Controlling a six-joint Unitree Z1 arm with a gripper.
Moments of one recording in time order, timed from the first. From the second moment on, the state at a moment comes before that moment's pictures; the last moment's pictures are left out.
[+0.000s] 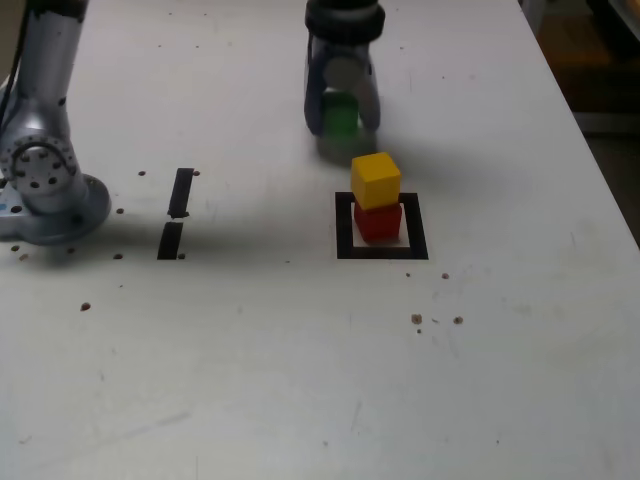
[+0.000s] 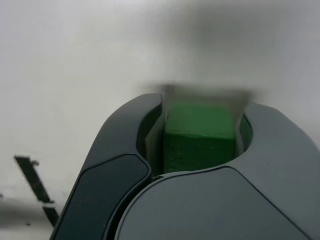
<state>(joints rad) 0.39 1.98 -1.40 1.06 0.07 0.38</state>
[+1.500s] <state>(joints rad) -0.11 1.99 -1.69 1.43 0.05 -0.20</state>
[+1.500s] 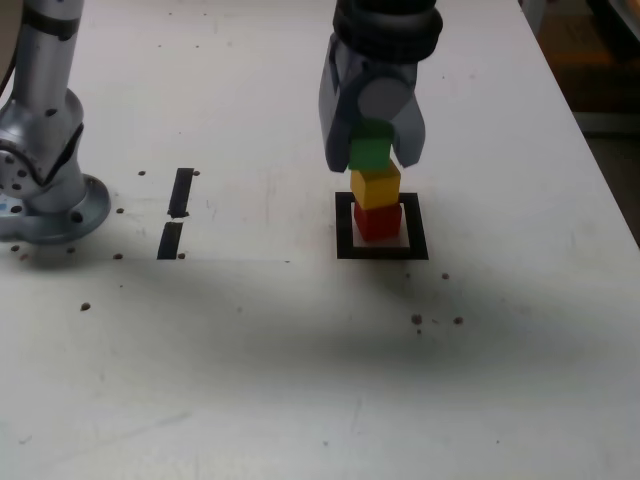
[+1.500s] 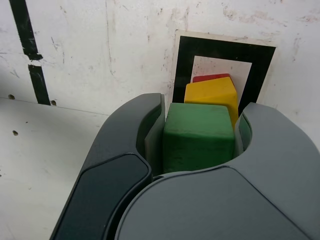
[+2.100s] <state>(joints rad) -0.11 2.01 -1.66 1.33 0.06 -0.18</state>
